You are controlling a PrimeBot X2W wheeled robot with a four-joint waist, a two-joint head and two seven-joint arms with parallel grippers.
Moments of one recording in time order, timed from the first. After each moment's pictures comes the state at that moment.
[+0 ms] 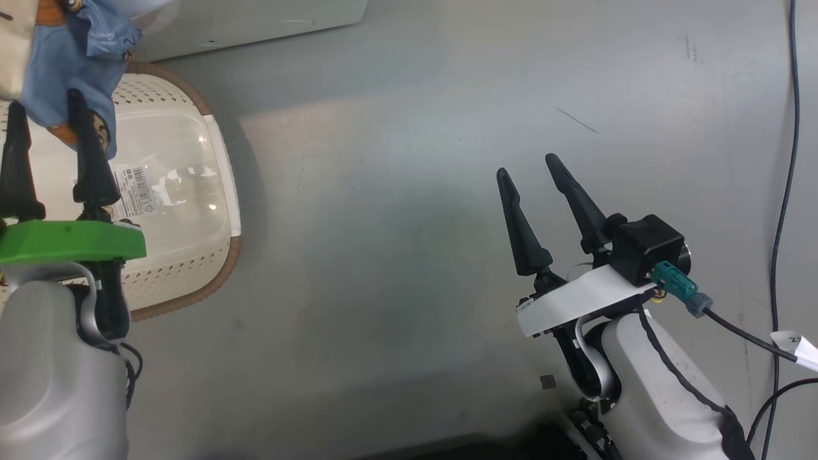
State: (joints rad) left arm -0.57 0.12 -0.01 0.30 -0.33 -0.12 -0.26; right arm -0.34 -0.06 0.43 0.17 0.34 -0.02 -0.26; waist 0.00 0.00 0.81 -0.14
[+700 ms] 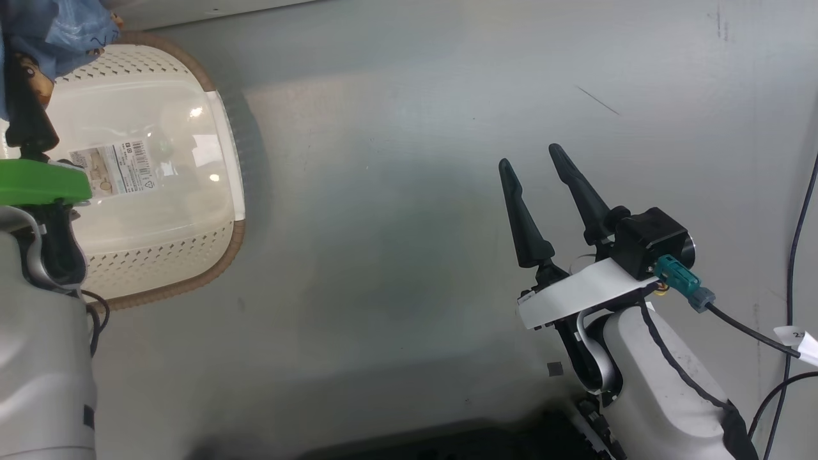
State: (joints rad) left arm -0.76 0.14 0.08 0.48 -0.39 -0.12 -0.26; right arm -0.36 -0.06 0.42 0.16 0.32 -0.03 -0.26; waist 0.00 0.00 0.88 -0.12
